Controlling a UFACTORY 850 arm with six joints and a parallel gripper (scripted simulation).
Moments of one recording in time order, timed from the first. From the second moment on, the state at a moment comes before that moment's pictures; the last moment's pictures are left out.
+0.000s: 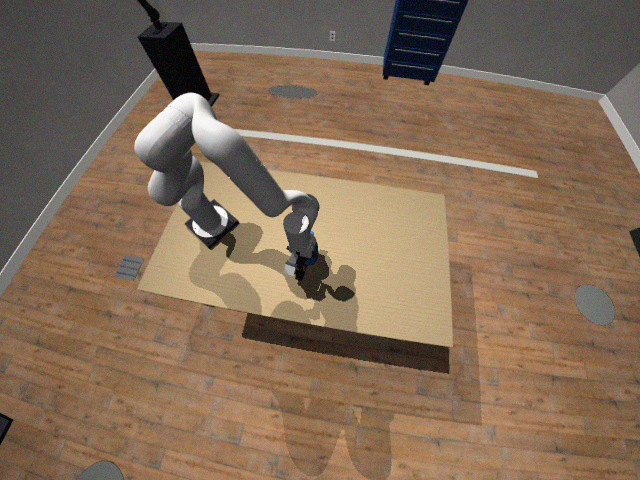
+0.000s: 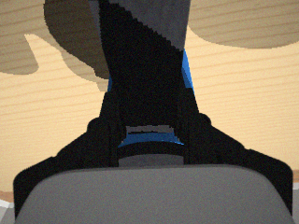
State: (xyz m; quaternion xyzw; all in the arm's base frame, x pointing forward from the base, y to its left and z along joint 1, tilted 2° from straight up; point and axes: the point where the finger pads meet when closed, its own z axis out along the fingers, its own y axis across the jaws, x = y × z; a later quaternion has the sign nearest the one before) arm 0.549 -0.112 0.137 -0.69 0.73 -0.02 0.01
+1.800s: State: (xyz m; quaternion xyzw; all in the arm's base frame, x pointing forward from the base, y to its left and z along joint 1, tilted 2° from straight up) arm 0.548 -0.111 0.174 -0.69 0.73 -0.02 0.01
